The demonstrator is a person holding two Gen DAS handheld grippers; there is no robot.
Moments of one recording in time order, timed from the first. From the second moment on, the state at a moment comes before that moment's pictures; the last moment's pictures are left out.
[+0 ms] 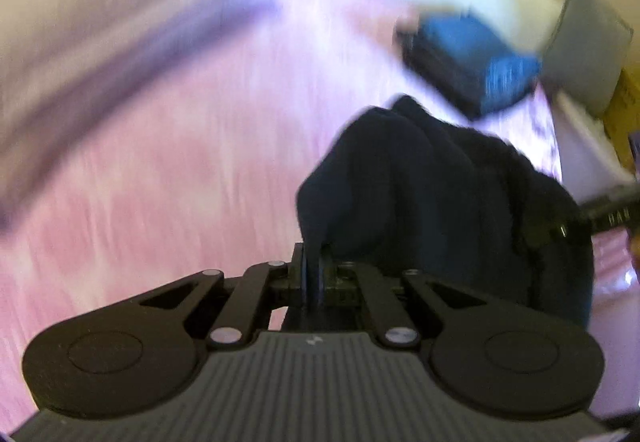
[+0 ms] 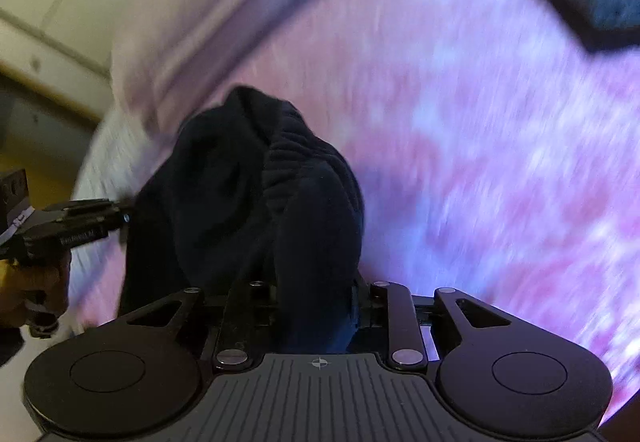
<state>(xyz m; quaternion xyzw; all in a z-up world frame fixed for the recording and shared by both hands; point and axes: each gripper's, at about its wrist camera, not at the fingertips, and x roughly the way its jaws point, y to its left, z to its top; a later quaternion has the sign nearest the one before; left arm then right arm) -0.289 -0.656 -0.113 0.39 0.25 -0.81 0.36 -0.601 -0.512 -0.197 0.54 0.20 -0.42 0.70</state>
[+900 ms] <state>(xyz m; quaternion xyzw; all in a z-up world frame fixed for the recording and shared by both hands) -0.047 -0.381 -0.228 0.56 0.35 -0.61 0.45 -0.511 -0.445 -0.262 0.47 0.40 -0.43 0.65</state>
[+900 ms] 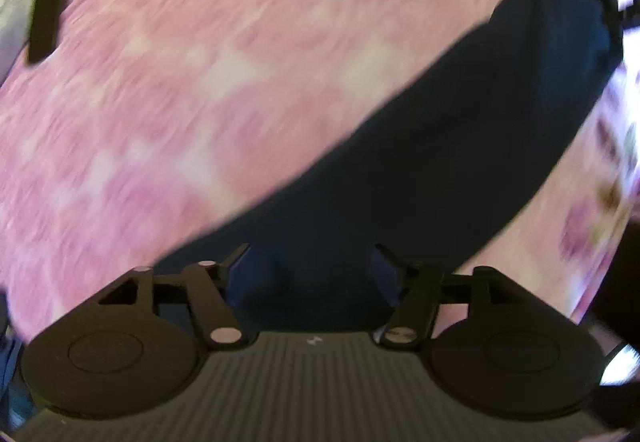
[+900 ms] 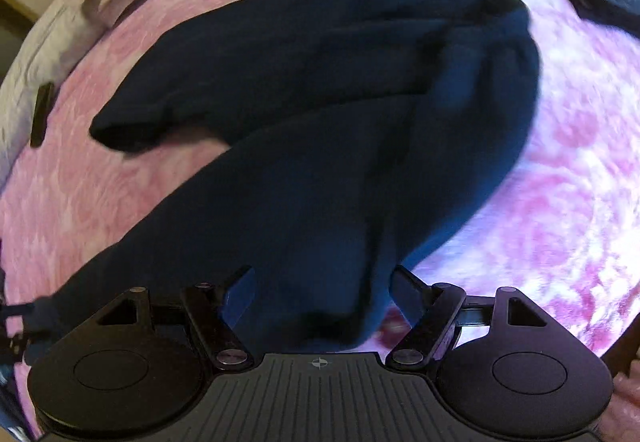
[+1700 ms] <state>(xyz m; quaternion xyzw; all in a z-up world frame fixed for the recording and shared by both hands) 0.131 -0.284 -0.222 0.41 0.45 -0.53 0.59 -0.298 -0.460 -0.264 0.07 0.57 -0.32 0.75</state>
